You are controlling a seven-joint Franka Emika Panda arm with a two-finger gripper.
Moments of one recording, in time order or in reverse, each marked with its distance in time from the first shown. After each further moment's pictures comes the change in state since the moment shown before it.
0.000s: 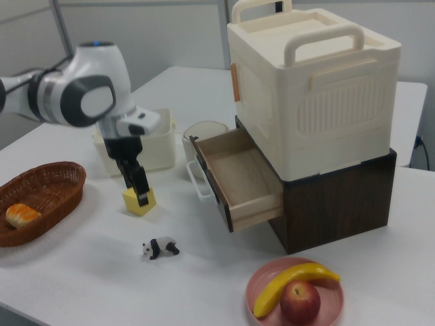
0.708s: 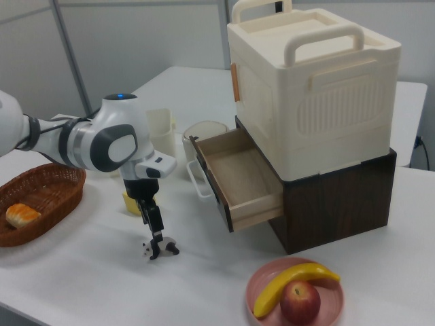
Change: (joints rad) arm -0.005 0.166 -0.010 -0.099 -0.048 0.212 0.087
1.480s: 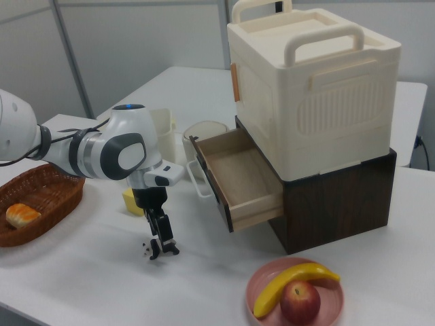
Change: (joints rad) arm -0.024 0.051 -0.004 0.002 -0.069 0.018 0.000
